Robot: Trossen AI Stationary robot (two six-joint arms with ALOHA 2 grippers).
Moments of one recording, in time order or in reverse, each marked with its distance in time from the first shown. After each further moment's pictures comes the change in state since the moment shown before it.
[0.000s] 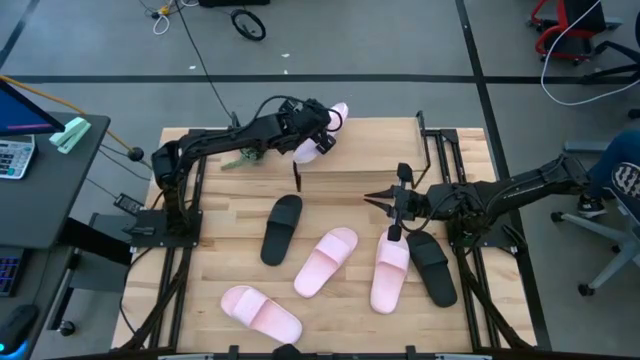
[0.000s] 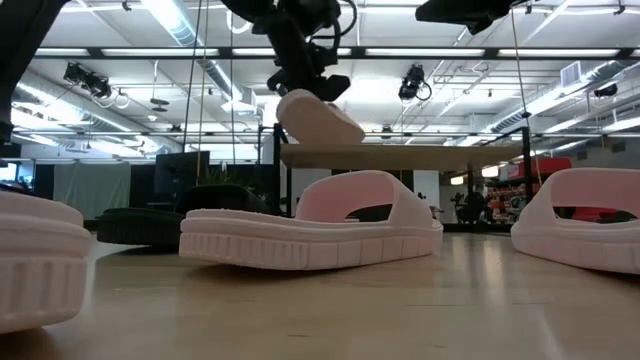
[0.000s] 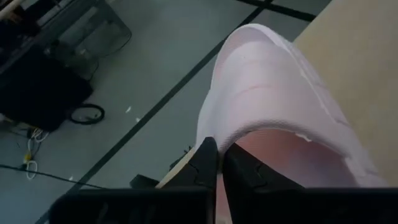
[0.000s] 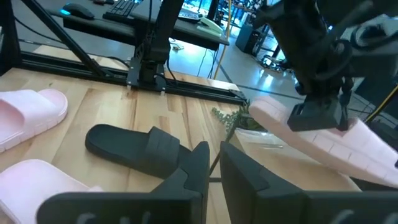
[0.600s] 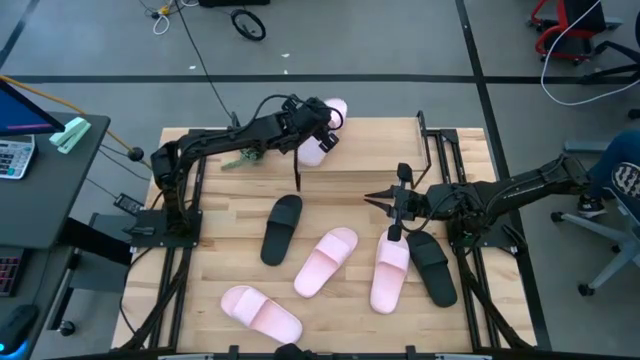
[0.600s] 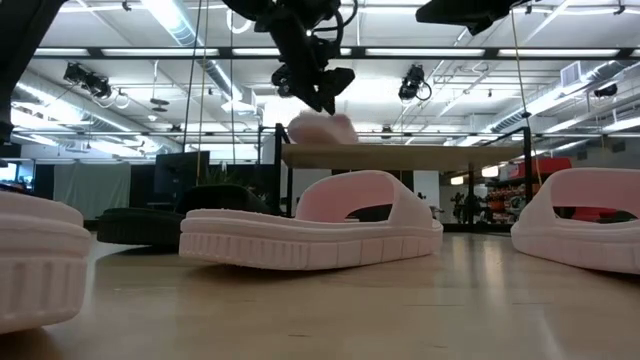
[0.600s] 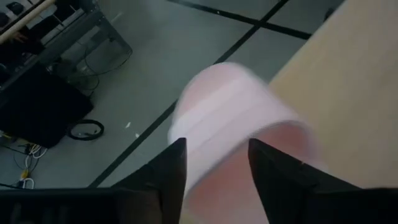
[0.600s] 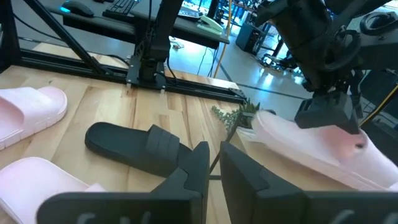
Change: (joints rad) left arm 0.000 -0.003 0.000 0.079 -0.003 0.035; right arm 0.000 0.000 0.000 -0.007 0.000 -0.001
